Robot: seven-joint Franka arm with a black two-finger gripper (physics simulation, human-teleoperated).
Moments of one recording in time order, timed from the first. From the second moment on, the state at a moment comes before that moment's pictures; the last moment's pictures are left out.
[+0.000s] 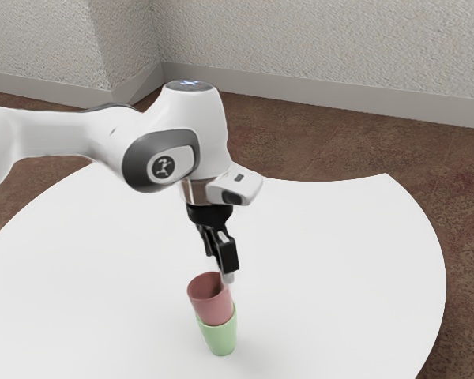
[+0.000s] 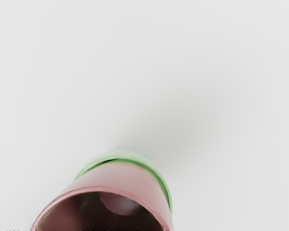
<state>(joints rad) -0.31 -0.07 -0.11 -2.08 -0.09 1.97 0.26</state>
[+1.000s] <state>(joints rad) -0.11 0.00 0.04 -1.75 -0.07 1.76 0.27</state>
